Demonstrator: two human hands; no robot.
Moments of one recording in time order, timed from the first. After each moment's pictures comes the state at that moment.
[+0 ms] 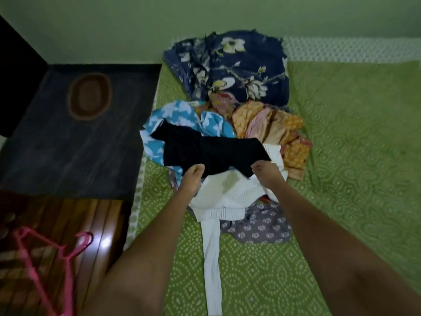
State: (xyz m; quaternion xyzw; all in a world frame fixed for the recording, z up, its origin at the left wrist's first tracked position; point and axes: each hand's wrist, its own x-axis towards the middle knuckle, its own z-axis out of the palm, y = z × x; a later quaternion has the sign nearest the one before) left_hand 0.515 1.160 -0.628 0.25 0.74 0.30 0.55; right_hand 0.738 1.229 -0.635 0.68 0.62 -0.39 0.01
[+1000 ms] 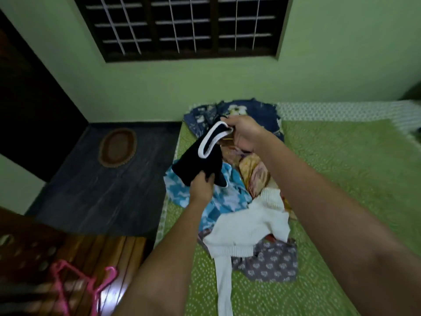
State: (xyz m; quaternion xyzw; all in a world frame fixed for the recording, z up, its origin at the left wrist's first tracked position) left_hand 0.508 1.162 -0.440 0.44 0.76 0.35 0.32; right_hand 0.621 1.260 -0.294 0.41 0.43 -0.74 -0.31
